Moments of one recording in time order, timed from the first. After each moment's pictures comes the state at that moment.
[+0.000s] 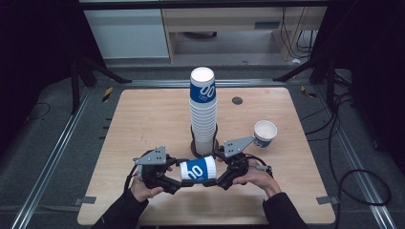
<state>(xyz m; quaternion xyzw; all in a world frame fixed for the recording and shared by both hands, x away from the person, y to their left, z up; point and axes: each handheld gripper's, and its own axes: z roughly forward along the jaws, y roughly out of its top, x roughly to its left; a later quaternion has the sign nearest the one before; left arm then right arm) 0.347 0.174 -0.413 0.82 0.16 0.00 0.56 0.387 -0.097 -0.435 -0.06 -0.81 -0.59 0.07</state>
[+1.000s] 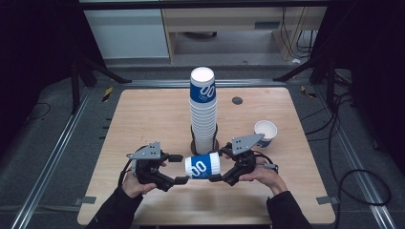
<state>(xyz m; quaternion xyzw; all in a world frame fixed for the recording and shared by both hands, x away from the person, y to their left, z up) 0.356 0.191 -0.405 0.83 0.17 0.00 0.53 0.389 -0.117 -0.421 -0.06 -0.81 -0.58 0.03</state>
